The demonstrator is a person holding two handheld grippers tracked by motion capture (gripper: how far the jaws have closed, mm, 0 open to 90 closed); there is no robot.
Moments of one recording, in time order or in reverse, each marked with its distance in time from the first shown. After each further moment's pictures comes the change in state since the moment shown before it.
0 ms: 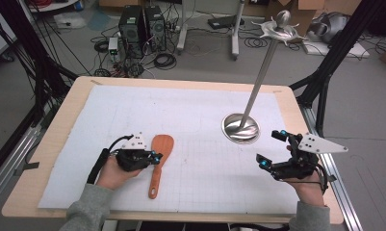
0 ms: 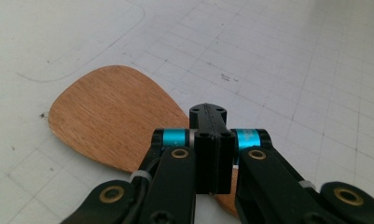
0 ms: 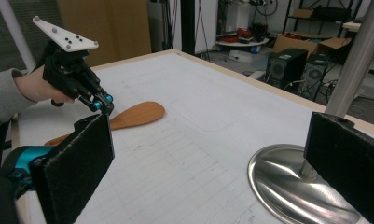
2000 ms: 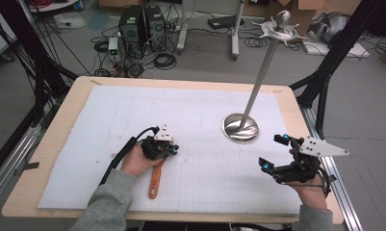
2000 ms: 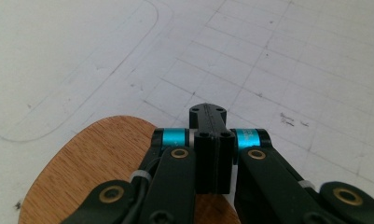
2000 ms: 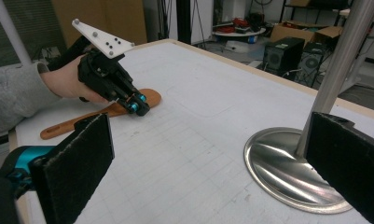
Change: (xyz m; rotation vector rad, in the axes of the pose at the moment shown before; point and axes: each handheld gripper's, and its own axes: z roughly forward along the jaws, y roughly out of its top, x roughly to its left) left arm 0.013 0.028 0.068 0.129 0.099 0.073; right arm -0.001 -0.010 -0.007 0.038 -0.017 0.015
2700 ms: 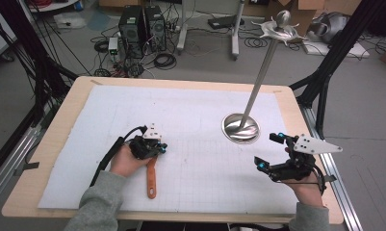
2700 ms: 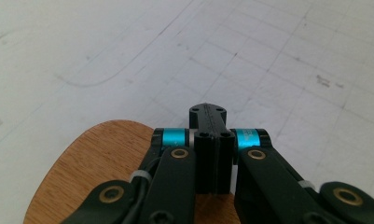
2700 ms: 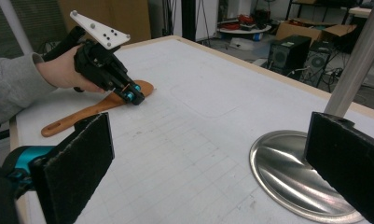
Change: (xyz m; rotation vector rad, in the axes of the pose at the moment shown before) left arm 0.017 -0.021 -0.027 0.031 0.070 -0.068; right arm 0.001 0.004 0.012 0.016 0.019 -0.016
